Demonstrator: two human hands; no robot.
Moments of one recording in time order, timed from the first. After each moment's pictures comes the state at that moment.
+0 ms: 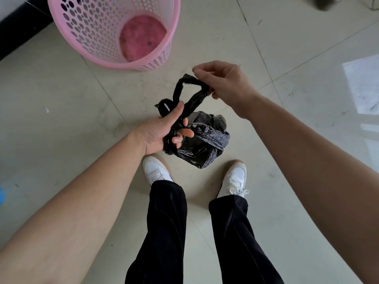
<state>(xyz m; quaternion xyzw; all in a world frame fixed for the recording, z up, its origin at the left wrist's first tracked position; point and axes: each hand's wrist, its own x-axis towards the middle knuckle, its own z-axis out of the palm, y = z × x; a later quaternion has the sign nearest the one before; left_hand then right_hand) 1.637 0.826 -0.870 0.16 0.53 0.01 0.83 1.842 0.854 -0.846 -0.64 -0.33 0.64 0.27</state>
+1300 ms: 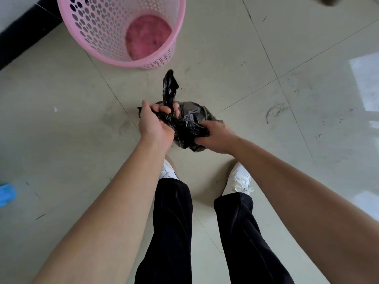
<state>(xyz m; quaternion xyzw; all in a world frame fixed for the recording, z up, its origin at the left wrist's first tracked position) 1.646 0.822 -0.870 -0.14 0.63 0.43 0.63 1.806 0.764 -0.887 -0.62 -0.48 0.61 -0.05</state>
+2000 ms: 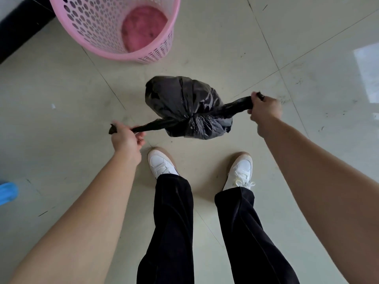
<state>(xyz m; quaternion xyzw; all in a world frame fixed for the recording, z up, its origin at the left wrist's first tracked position) 1.570 0.790 -0.894 -0.03 0.84 0.26 0.47 1.892 0.771 -0.921 -0.88 -0.04 0.44 0.17</state>
